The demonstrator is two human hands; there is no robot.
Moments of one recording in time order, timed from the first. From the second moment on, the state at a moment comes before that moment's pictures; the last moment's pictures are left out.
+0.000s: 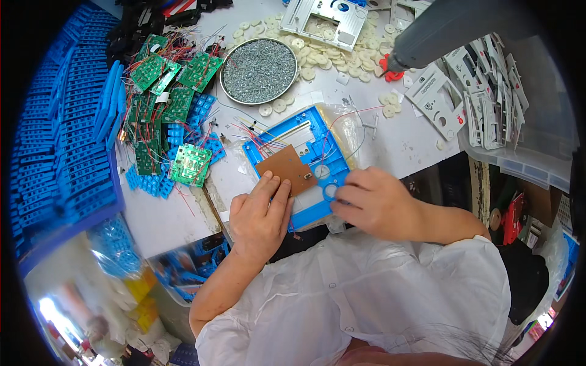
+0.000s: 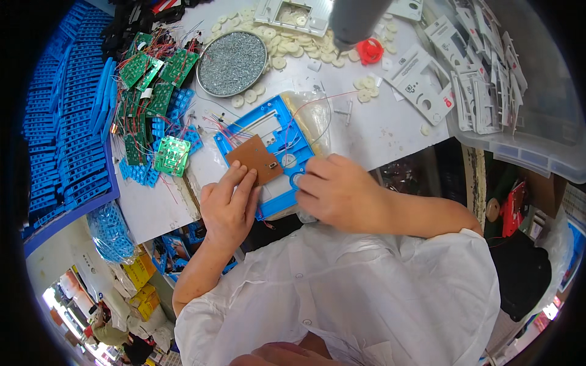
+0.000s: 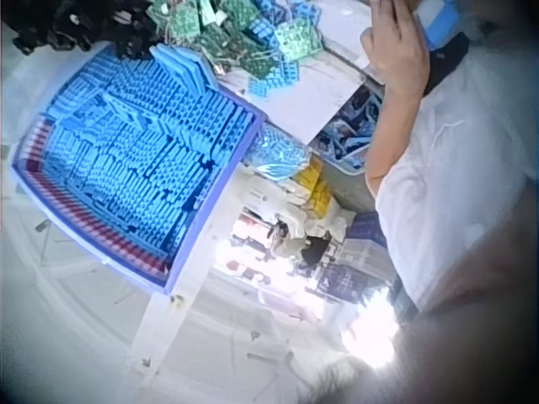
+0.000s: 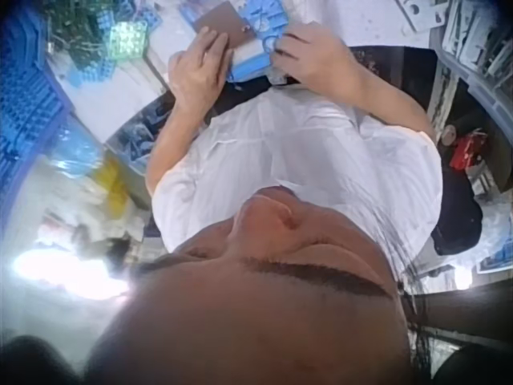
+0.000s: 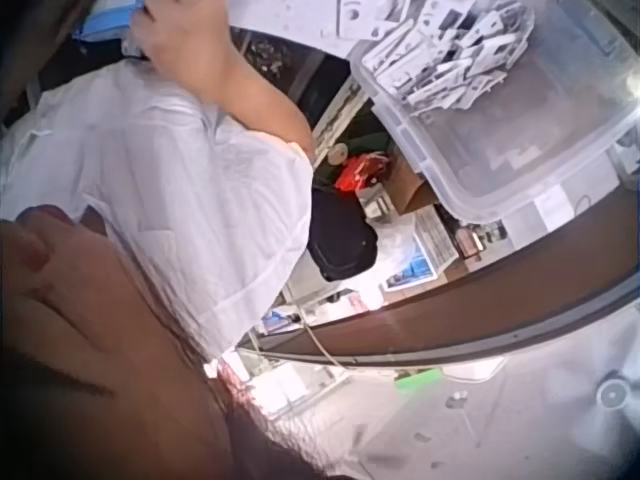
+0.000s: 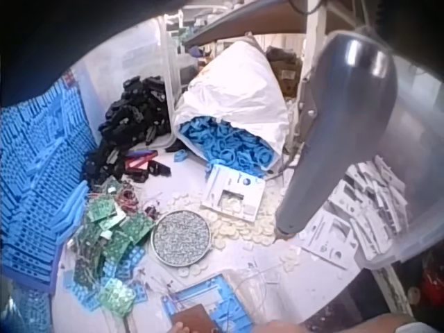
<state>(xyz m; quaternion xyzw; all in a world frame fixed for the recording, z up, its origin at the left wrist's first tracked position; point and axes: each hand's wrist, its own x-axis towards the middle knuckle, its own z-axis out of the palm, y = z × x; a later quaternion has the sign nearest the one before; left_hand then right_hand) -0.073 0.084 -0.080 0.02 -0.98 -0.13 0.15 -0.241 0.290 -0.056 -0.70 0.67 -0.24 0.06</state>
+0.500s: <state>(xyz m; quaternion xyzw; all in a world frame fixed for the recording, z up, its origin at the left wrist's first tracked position) -0.074 0.084 -0.071 0.01 -0.98 -0.13 0.13 -0.196 0.262 -0.076 -0.67 0.69 -0.28 0.06</state>
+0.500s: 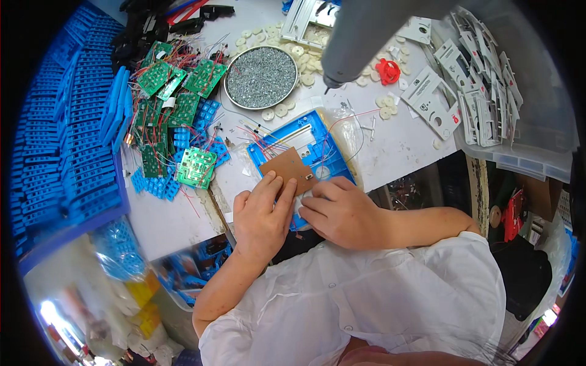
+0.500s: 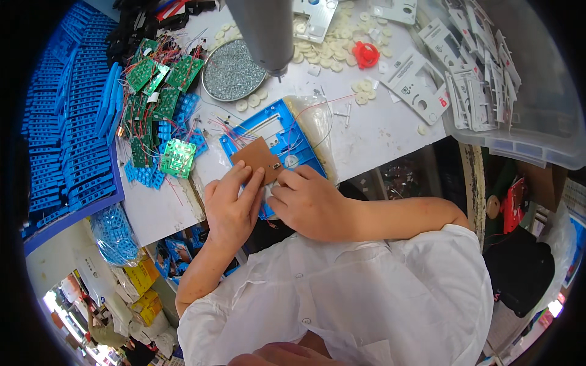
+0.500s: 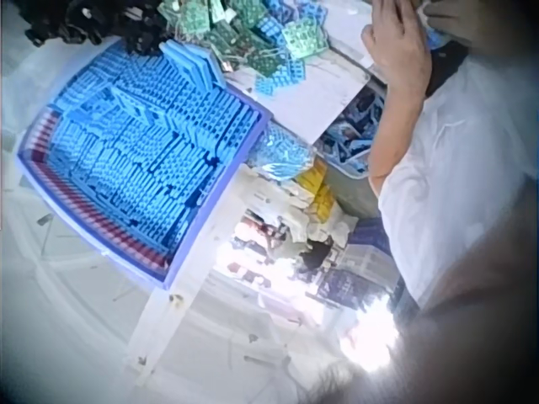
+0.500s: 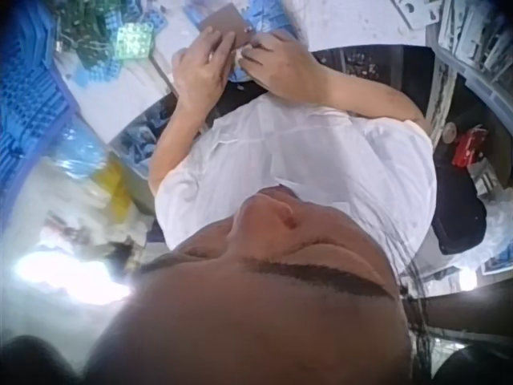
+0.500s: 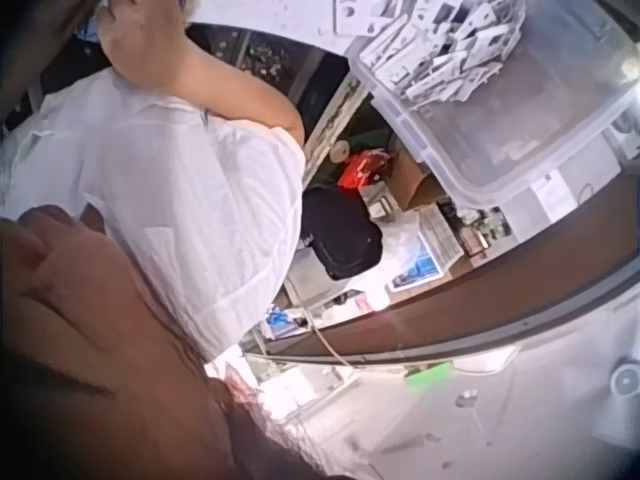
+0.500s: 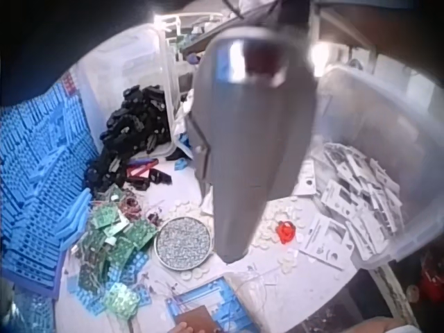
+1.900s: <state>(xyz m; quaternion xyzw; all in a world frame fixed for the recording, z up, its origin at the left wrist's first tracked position) -0.072 0.084 -0.055 0.00 -0.99 -0.15 0.04 -0.232 0.268 -0.061 -0.67 0.72 -0.18 0.07</state>
